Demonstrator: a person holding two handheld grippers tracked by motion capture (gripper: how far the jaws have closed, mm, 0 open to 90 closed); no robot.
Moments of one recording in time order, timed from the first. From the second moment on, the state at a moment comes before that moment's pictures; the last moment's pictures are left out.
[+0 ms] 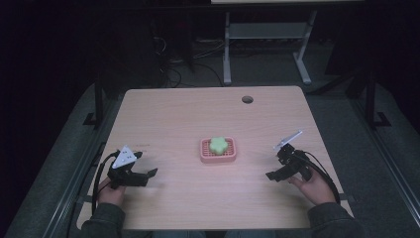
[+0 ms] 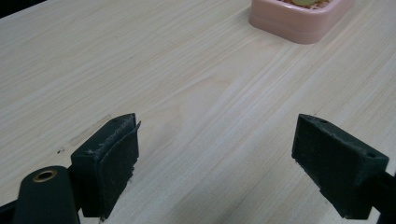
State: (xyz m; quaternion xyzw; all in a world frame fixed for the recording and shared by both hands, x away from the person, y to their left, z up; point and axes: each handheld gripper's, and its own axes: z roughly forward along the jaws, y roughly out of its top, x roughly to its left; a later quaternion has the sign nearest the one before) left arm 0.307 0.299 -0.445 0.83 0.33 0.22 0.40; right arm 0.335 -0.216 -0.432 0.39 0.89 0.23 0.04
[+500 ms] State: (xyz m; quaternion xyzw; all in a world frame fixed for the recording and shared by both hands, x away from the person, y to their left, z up) left arm 0.307 0.298 -0.445 0.83 0.33 0.22 0.40; right arm 0.314 -0.234 -0.436 0.41 0.88 0.24 0.05
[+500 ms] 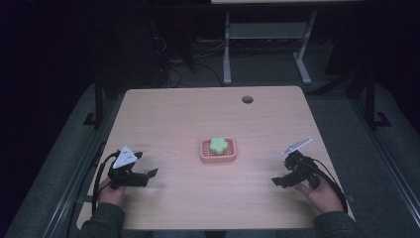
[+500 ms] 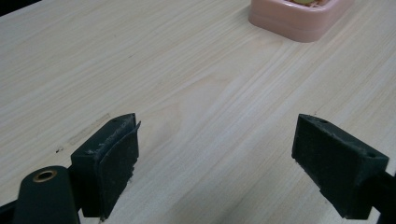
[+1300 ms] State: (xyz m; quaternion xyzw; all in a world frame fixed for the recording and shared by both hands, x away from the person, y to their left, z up) left arm 0.306 0.295 -0.446 0.84 0.32 0.22 0.39; right arm 0.279 -0.258 -0.447 0.43 0.86 0.26 0.06
